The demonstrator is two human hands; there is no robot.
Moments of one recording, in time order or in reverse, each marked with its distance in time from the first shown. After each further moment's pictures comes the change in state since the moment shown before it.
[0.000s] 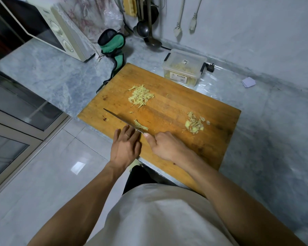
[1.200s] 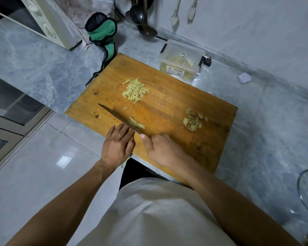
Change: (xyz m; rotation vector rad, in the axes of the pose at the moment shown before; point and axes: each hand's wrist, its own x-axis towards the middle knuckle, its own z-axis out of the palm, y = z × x) left_hand -0.001 -0.033 0.022 -0.118 0.060 0.123; right_hand 0.006 -0.006 0.021 0.040 0.110 0.007
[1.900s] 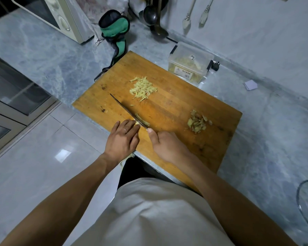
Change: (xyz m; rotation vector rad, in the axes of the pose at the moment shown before) left_hand 0.001 0.002 -0.004 0.004 -0.039 -0.023; right_hand 0.004 0.000 -0.004 0.032 -0.043 0.020
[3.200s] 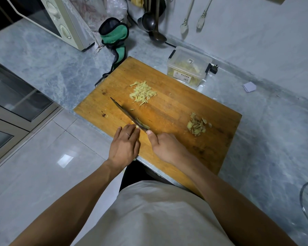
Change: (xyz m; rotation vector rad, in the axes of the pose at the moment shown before) left_hand -0.002 0.013 0.003 0.022 -0.043 -0.094; right_hand 0.003 0.000 -0.001 0.008 -0.025 0.023
